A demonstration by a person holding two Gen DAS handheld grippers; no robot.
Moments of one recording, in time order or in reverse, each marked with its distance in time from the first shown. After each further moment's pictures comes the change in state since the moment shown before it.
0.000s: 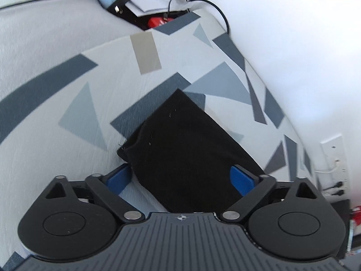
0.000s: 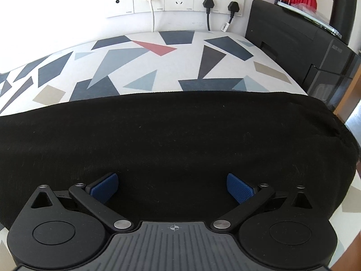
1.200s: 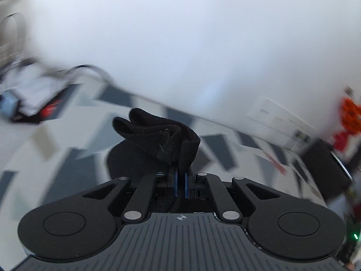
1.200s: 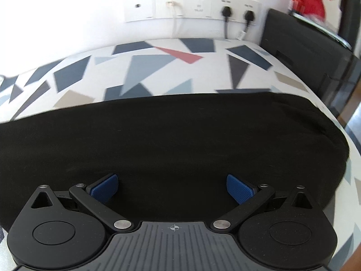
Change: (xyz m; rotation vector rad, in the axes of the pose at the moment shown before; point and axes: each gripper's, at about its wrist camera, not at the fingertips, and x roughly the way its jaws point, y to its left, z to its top) left arm -0.055 -0.142 -0.040 0.603 -0.149 -0.334; right arm -0.005 0.055 0.003 0.022 -0.034 0.009
